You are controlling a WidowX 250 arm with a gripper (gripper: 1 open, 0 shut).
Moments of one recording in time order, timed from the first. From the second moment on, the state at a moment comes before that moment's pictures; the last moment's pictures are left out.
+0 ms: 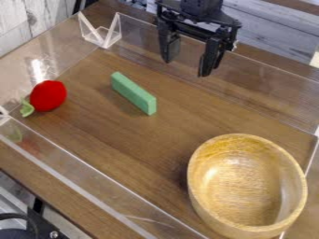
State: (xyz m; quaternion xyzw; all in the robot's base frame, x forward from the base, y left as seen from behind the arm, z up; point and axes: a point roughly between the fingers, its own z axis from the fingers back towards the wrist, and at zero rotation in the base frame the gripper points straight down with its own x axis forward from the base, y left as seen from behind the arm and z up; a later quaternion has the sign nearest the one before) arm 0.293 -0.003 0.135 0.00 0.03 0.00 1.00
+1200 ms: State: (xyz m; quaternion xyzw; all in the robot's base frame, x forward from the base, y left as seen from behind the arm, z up) arm 0.194 0.206 0.112 0.00 0.00 0.09 1.00
